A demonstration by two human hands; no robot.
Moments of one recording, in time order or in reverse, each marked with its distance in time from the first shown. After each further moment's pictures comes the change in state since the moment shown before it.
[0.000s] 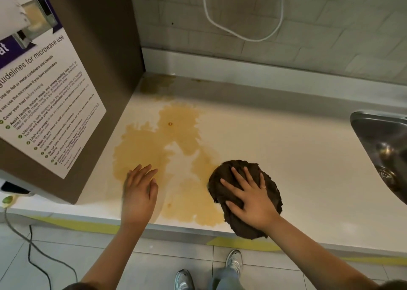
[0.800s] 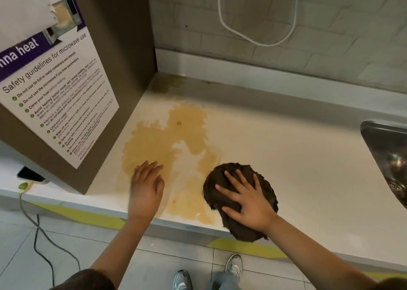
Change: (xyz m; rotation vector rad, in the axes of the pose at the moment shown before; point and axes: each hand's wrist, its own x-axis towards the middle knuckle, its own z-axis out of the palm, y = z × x) left_hand -0.001 0.000 0.001 0.017 0.010 -0.029; right_hand 0.009 -0.008 0.001 0.013 -0.032 -0.178
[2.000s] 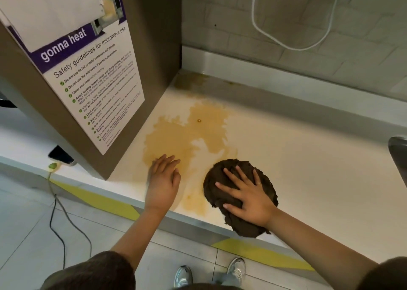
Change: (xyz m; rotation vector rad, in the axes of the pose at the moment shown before) left_hand 0.001 -0.006 0.001 -0.047 0.033 -0.034; right_hand 0.035 -0.020 -0.004 -0.039 -0.016 -0.170
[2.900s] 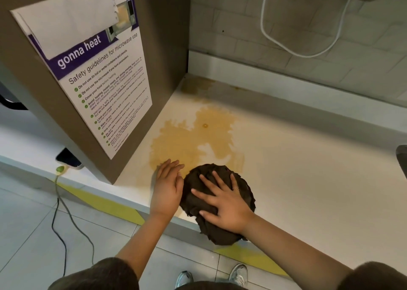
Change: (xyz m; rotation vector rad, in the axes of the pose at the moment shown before) left_hand 0.001 0.000 -0.005 -0.068 0.022 -0.041; right_hand 0.044 -0.062 0.006 0.029 -0.009 -0.076
